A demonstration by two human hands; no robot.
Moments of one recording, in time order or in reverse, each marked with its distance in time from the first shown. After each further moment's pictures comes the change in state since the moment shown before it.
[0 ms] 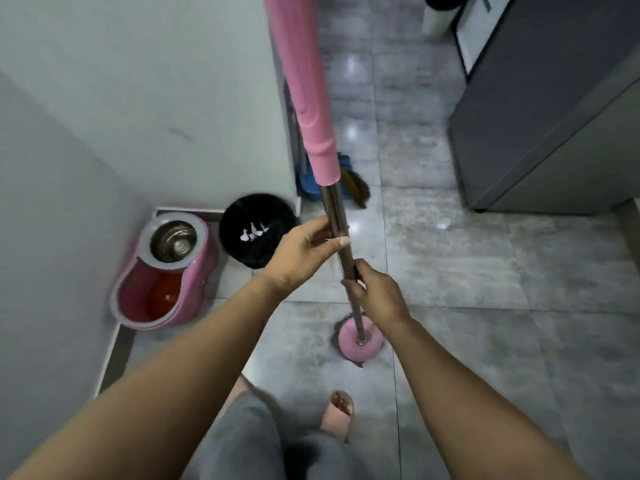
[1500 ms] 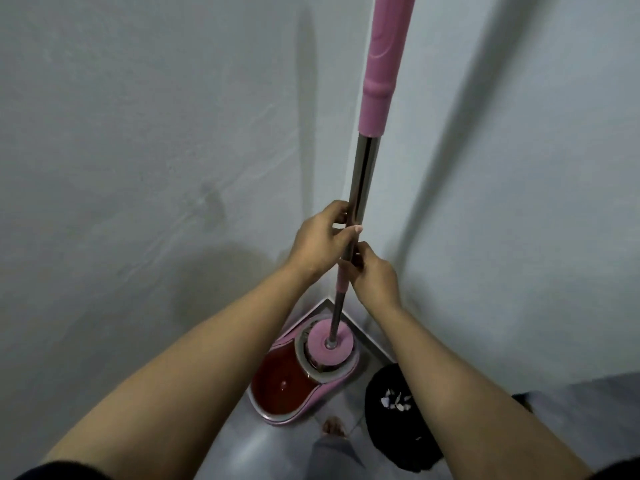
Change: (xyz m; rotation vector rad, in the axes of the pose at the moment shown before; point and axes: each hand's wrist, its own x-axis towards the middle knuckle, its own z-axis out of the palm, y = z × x) left_hand 0.029 0.073 -0.540 0.274 0.945 0.023; right_hand 0.303 -0.556 0.156 0.007 -0.186 -0.635
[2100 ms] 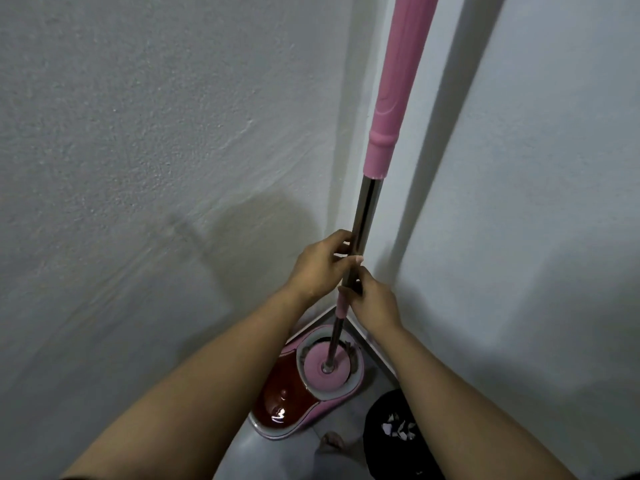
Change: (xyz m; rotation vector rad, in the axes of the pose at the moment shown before) left_hand 0.066 -0.053 0.039 0.096 -0.088 -0.152; right_hand 0.072 0.052 0.027 0.017 -0.251 0.035
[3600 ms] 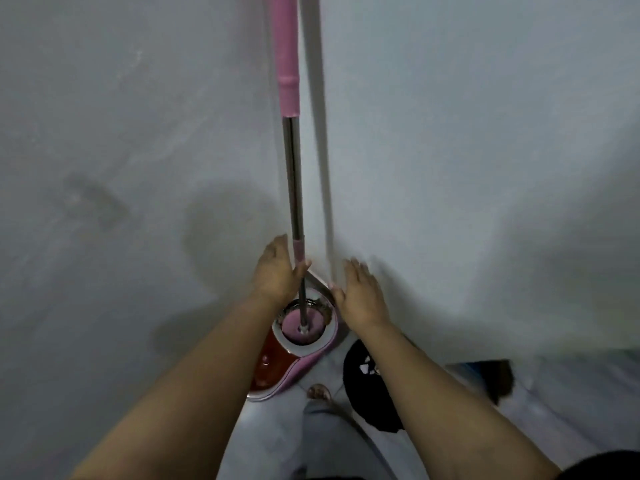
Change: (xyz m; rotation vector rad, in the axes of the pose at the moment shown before) left_hand -0.051 -0.057 0.067 0.399 -0.131 -0.229; right_hand -0.080 0.066 0.004 -0.316 -0.054 0.159
